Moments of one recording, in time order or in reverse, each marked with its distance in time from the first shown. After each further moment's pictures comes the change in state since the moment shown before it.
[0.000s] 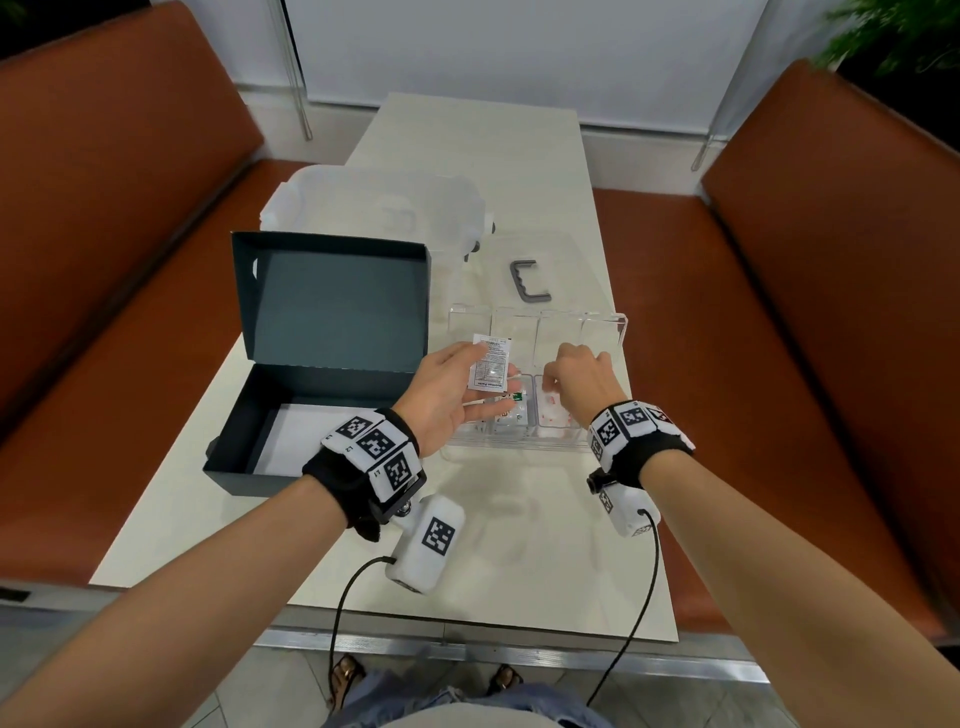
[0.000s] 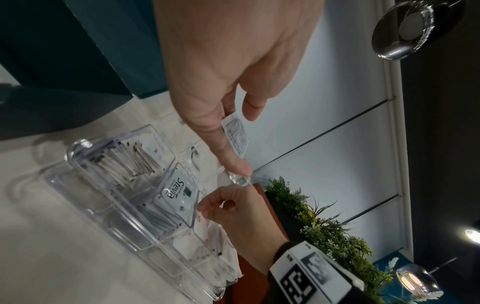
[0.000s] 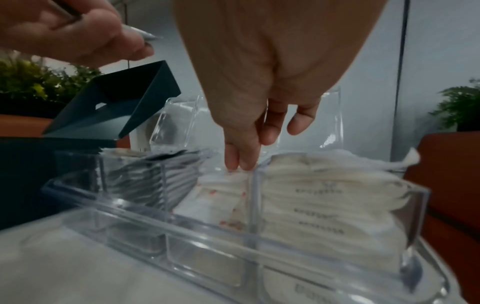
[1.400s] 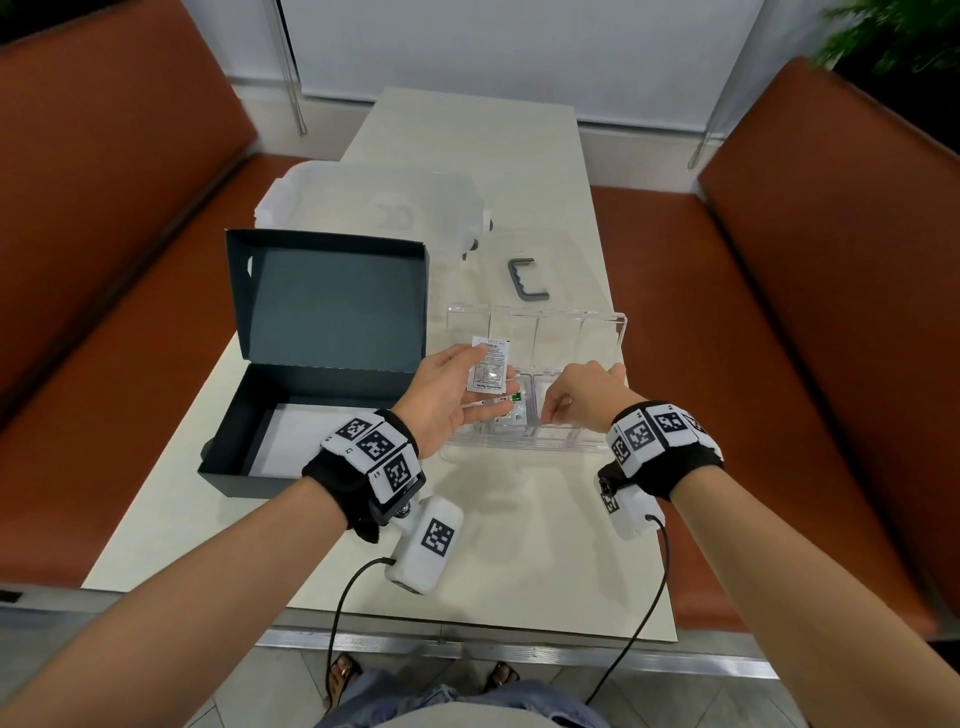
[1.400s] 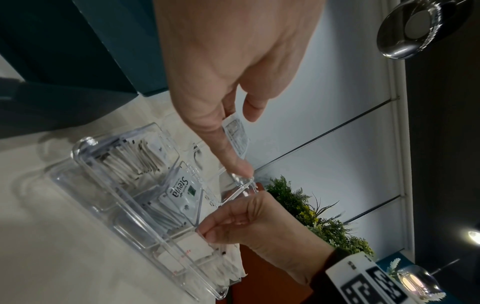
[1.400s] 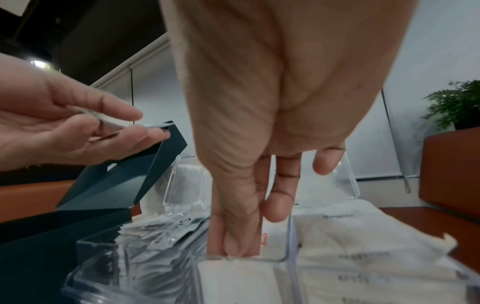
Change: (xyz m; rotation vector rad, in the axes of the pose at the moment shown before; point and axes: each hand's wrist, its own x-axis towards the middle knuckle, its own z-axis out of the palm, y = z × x) left_hand 0.003 -0.002 -0.002 -0.027 0.002 -0.023; right_hand -0.023 -0.006 -0.029 0.169 -0.231 0.028
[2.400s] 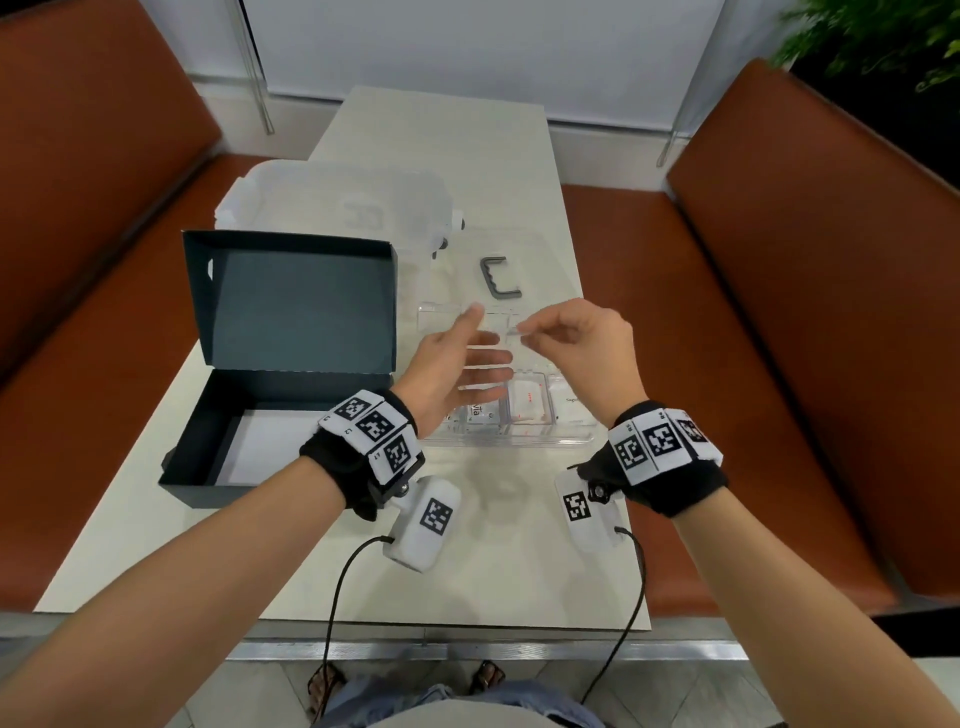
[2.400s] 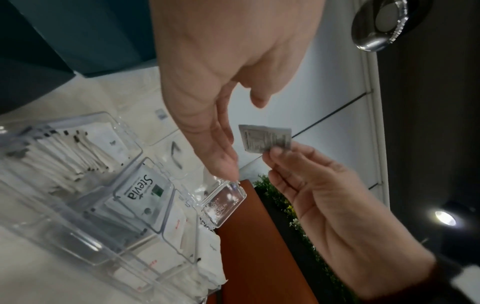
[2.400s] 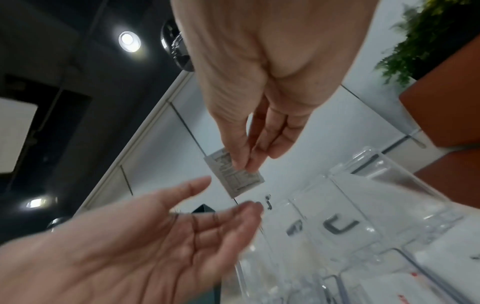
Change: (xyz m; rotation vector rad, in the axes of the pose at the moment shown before) left_hand 0.016 0.007 0.025 0.105 -0.024 0.031; right_hand -0.040 -0.017 -0.036 0.904 0.659 -0.109
